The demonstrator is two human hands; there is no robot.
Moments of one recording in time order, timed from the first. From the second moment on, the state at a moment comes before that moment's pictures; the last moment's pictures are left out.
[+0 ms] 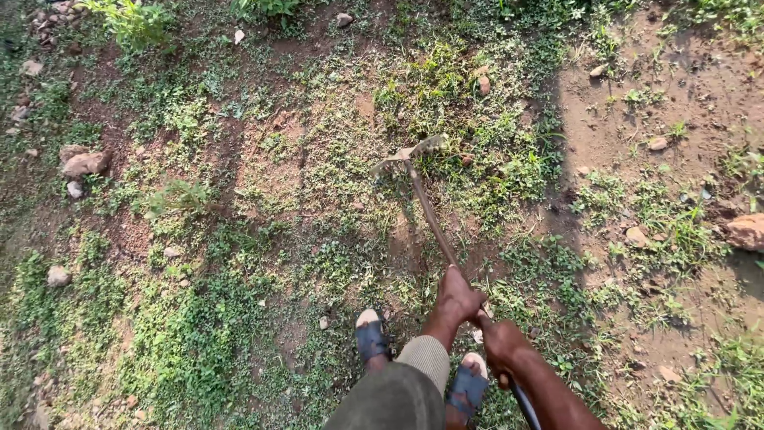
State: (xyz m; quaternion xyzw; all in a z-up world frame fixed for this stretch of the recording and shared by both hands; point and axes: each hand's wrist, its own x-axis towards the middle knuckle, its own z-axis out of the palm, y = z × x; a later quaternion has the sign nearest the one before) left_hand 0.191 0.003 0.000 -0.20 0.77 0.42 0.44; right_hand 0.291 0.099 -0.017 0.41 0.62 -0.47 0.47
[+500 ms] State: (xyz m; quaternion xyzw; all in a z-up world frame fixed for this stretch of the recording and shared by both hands) left_hand 0.234 -0.032 0.021 -0.16 0.80 0.42 0.40; right_hand 0.339 0.035 -0.015 0.39 0.78 -0.34 0.34
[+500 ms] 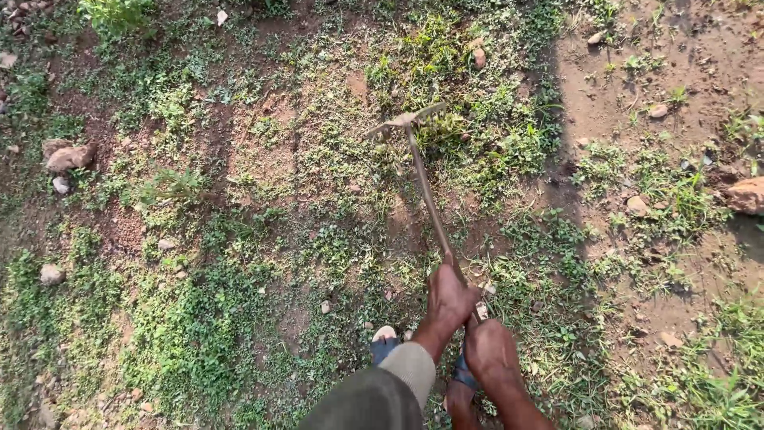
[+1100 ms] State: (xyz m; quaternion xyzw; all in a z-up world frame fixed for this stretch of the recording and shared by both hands) left_hand 0.126 -0.001 -0.030 -0.07 0.77 0.39 0.50; right_hand 0.231 0.079 -0.016 0.41 0.71 -0.39 0.42
